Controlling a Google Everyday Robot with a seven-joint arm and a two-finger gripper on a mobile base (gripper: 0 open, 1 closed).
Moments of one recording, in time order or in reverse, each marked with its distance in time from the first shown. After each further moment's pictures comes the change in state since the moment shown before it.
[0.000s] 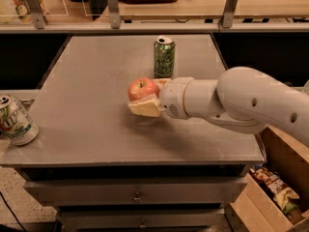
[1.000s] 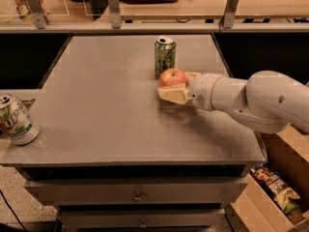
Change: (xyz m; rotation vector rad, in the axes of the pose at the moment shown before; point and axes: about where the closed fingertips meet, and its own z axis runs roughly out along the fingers) arm 0.032 -0.092 -0.029 0.139 -0.074 0.133
